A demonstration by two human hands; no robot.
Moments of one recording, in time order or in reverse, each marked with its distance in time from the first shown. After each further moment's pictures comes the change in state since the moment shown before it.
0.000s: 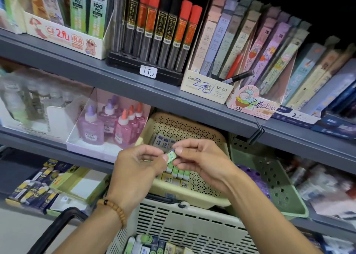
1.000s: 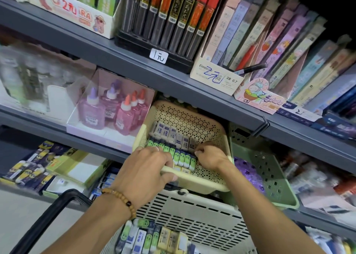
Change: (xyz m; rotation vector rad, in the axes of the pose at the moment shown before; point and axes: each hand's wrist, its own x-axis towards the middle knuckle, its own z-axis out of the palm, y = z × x) left_hand -0.005 -0.017 -0.009 1.003 -0.339 0.492; right_hand 0.031 0.032 -0.037 -1.209 0.245 0.332
